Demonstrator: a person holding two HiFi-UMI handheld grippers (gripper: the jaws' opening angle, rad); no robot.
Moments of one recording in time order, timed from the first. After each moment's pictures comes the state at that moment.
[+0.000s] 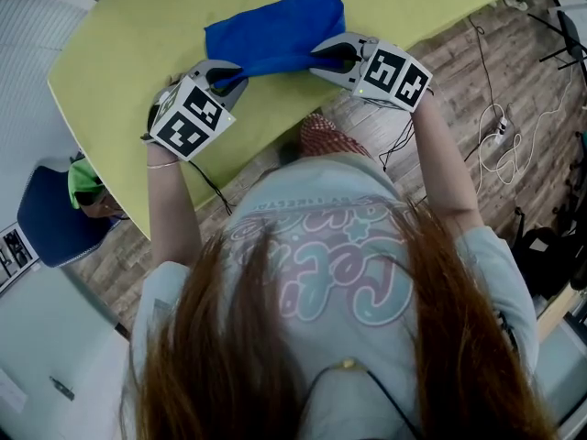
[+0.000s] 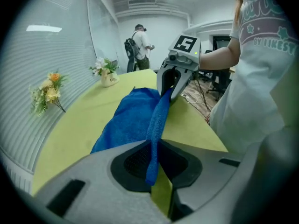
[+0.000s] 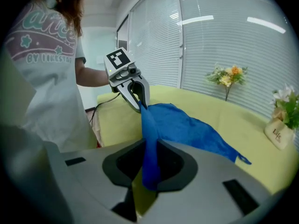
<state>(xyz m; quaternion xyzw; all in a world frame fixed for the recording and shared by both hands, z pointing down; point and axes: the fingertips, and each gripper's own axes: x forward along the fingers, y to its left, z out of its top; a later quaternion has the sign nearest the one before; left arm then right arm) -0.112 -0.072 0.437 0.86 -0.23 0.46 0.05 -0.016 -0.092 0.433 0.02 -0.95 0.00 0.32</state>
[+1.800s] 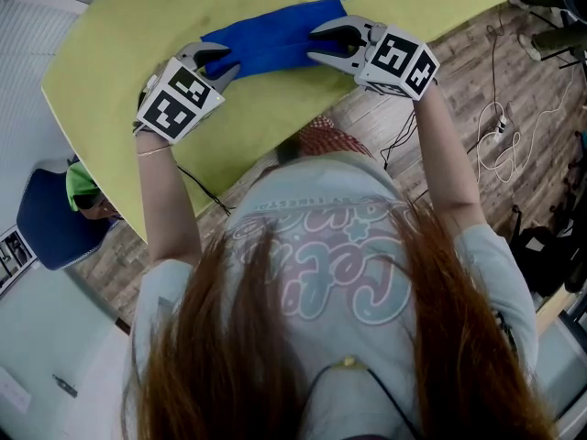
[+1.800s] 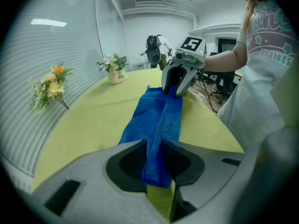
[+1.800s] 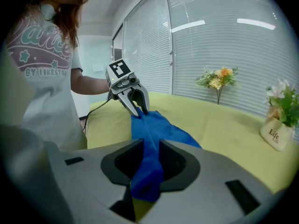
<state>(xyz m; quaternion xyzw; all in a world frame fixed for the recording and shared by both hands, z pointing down) -0.120 -0.115 0.435 0.85 -0.25 0.46 0.07 -0.013 -0.134 0.418 0.04 -0.96 0.02 0.28</state>
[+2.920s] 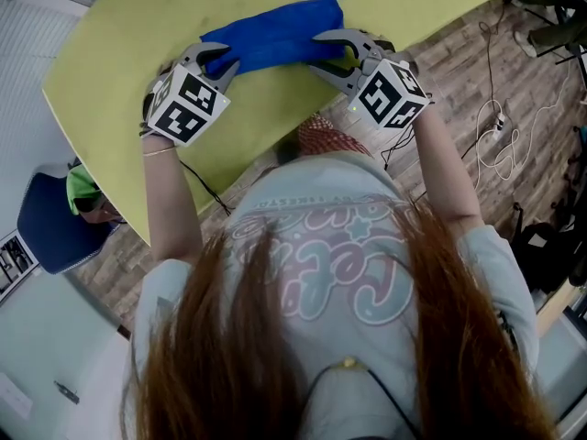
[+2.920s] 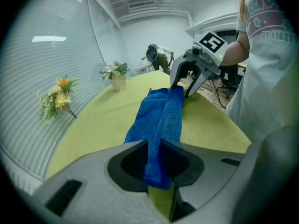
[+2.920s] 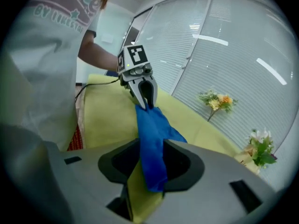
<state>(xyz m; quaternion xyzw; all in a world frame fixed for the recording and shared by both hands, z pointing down) -0.120 -0.122 0.437 0.85 -0.28 0.45 0.01 -0.009 -0.115 0.413 0.10 -0.92 -0.17 0.33</state>
